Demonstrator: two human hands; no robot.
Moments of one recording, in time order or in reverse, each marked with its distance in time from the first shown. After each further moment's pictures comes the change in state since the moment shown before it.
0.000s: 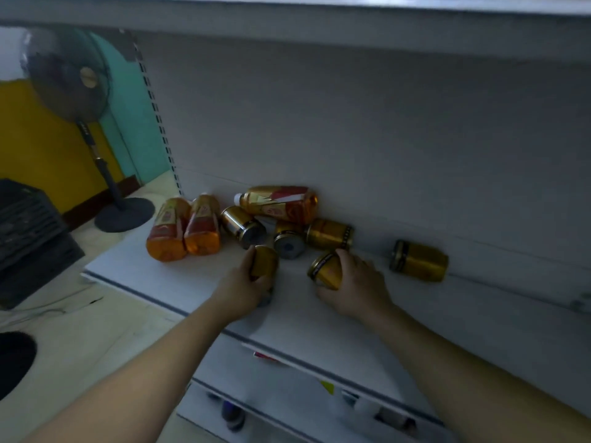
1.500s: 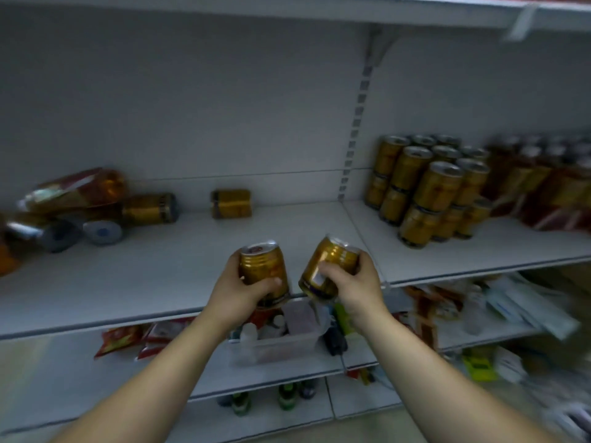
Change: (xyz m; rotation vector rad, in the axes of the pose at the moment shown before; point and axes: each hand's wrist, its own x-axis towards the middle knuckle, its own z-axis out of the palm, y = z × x) left_hand -0.153 0.132 0.203 -0.460 -0.333 0.326; right_hand -0.268 0.164 -0.047 1.250 0.675 0.587
